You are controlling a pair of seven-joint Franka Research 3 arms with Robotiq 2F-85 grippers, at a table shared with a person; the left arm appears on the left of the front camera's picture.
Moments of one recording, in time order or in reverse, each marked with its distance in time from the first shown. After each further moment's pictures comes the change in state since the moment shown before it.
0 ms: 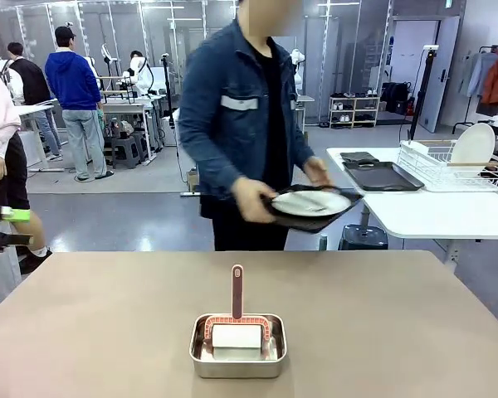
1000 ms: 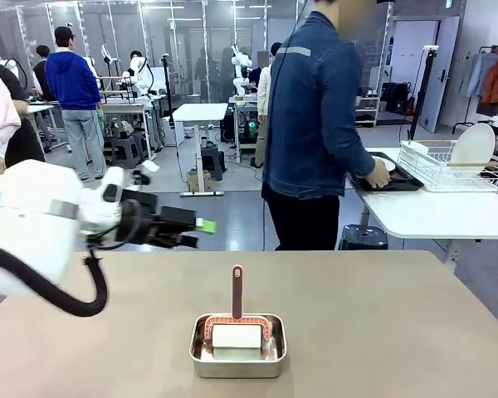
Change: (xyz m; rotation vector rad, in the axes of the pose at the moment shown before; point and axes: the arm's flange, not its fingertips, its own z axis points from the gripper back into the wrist) left arm -0.050 -0.150 -0.302 -0.024 0.174 -0.216; right arm 0.000 0.001 0.000 -0.001 0.000 0.002
